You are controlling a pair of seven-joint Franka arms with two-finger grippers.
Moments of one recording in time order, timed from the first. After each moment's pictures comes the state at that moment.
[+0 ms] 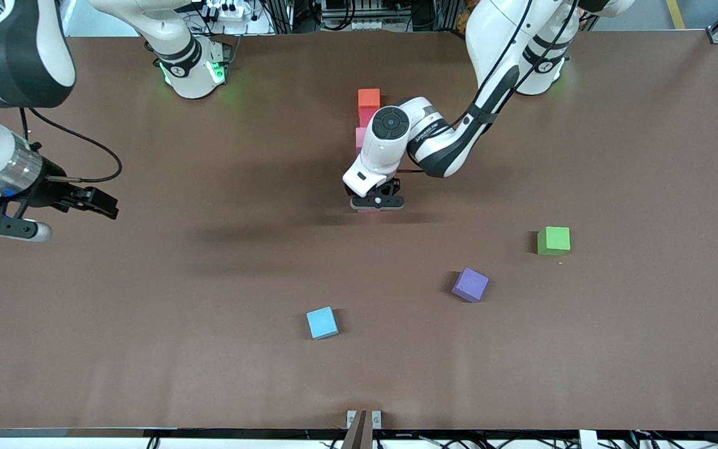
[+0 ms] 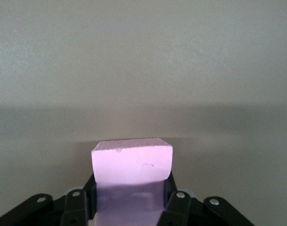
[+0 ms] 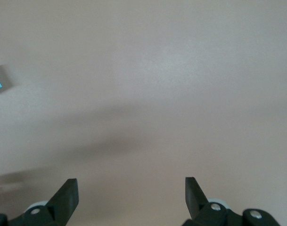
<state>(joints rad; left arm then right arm) -0.55 0.60 -0.33 -1.88 0.17 2.56 -0.98 0.09 0.11 -0.04 -1.64 0.00 1.73 0.21</state>
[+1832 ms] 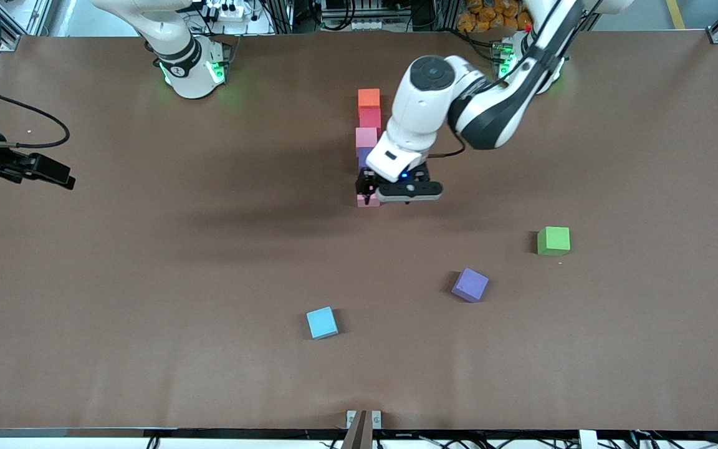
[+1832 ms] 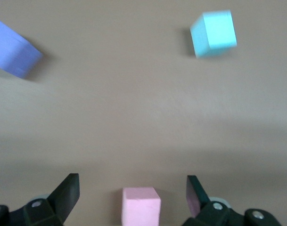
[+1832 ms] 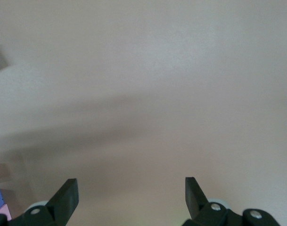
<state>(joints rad) -0.39 0.28 -0.35 -1.88 0.17 2.40 -0.98 0.01 0.09 -0.03 -1.50 0.01 1.51 0.12</state>
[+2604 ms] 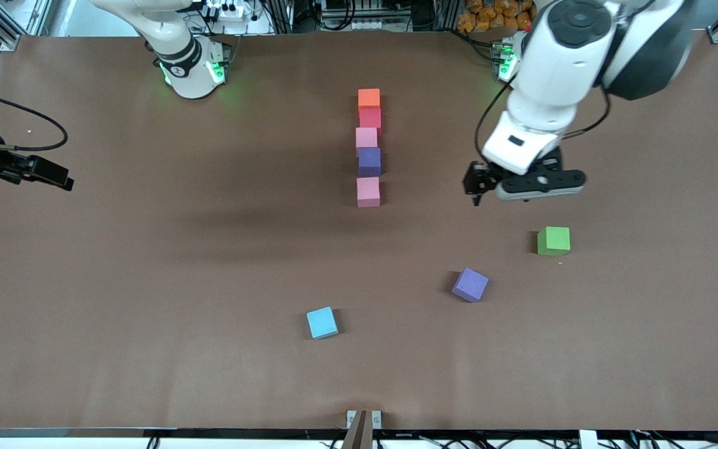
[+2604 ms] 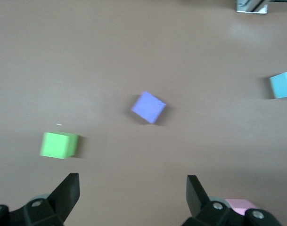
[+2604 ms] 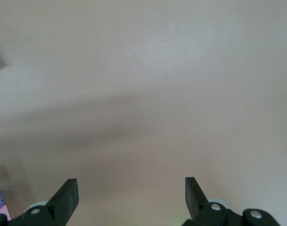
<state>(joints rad) -0.12 0.06 -0.32 -1.76 0.15 1.97 -0.56 0.01 0.10 -0.03 -1.50 0.01 1.51 0.12</state>
